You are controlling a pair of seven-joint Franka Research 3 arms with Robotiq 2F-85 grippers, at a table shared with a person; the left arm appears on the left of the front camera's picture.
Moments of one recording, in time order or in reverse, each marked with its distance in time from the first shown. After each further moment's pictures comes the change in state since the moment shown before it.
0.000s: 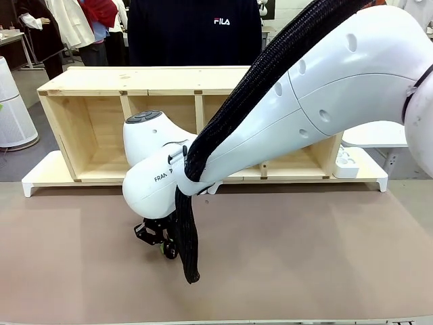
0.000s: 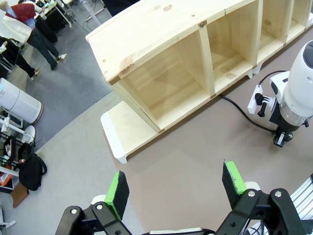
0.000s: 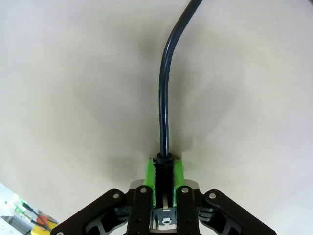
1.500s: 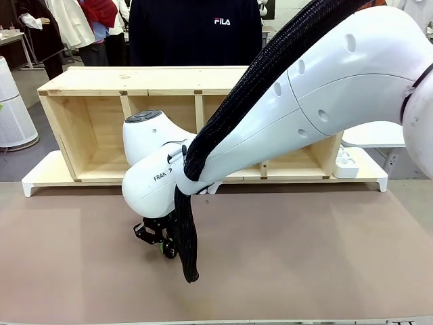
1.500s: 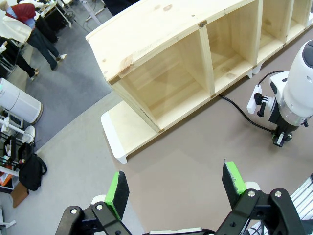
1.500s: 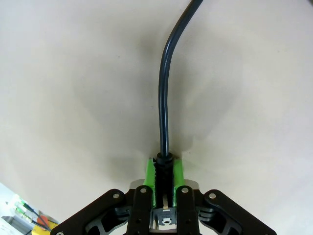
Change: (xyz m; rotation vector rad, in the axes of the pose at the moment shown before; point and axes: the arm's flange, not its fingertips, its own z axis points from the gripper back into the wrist) left arm 0.000 0.000 0.000 0.000 0.000 0.000; right arm 0.002 0.000 0.001 0.003 -0.002 0.000
